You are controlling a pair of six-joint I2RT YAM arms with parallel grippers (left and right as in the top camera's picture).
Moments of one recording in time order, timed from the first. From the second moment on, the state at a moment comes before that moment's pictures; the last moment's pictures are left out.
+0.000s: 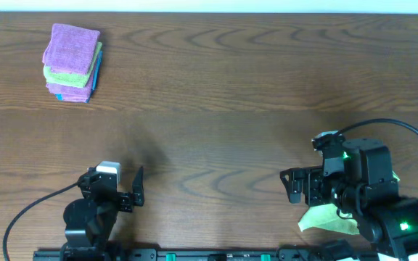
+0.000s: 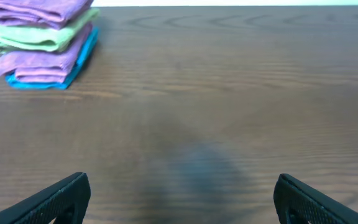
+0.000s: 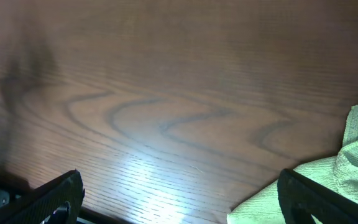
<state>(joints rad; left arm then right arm) -0.01 0.01 0.18 -0.57 0.15 0.00 0.24 0.80 0.98 -1.18 -0.18 0.19</state>
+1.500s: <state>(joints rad) -0.01 0.01 0.15 -0.55 0.04 -0.07 0.11 0.32 0.58 -0.73 -0.03 -0.03</state>
